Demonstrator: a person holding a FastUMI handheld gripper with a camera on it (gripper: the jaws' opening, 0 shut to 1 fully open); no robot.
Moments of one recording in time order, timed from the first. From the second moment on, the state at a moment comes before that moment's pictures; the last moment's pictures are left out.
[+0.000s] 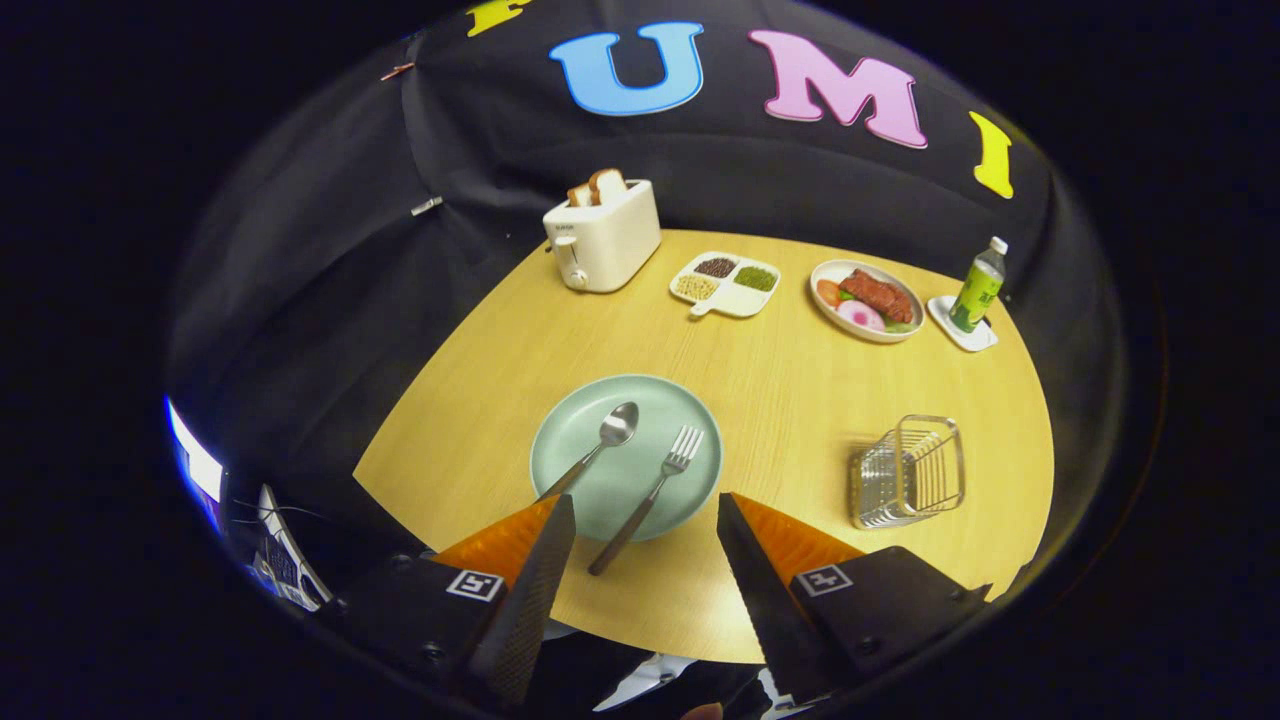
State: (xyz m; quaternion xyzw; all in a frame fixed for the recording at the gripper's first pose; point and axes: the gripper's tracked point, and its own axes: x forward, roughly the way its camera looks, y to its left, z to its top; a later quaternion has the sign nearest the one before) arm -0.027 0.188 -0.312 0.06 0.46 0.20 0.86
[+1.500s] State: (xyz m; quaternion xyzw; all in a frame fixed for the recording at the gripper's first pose) arm -0.010 0.219 -0.433 0.08 0.60 0.15 0.78
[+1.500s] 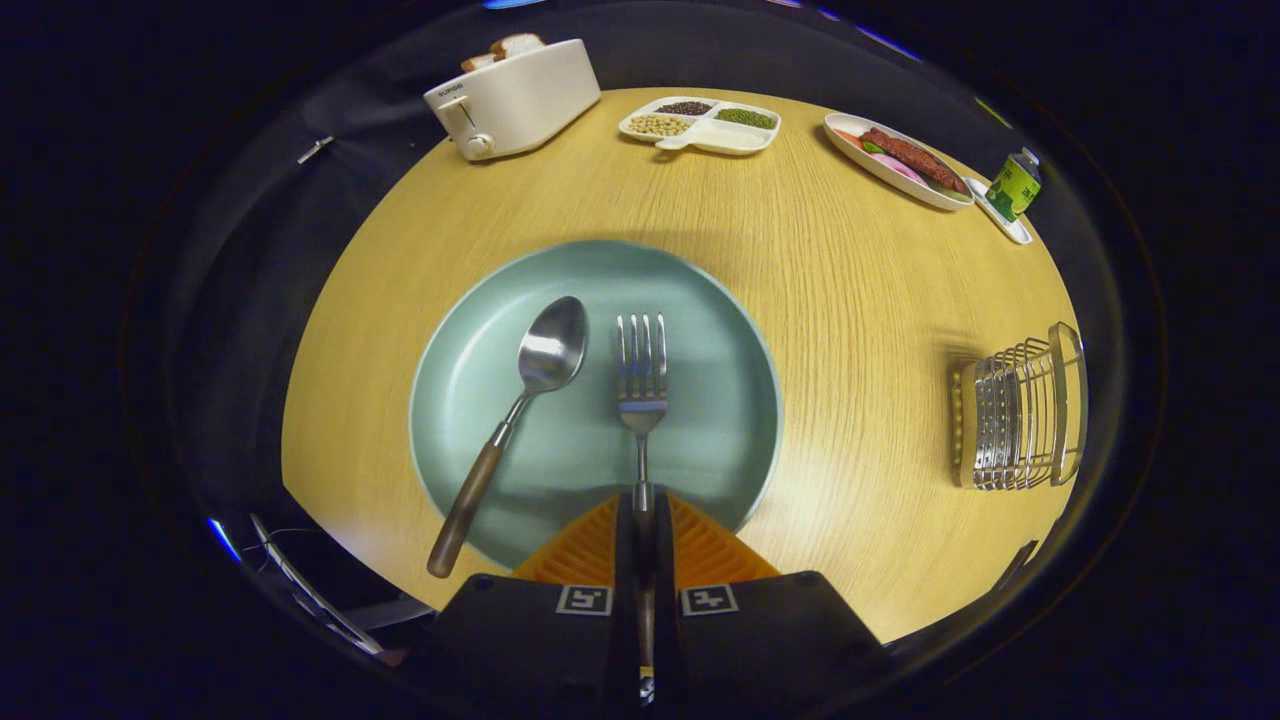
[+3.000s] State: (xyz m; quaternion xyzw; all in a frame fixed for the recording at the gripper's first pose) arm -0.025 -0.085 -0.359 -0.16 0.80 0.18 0.54
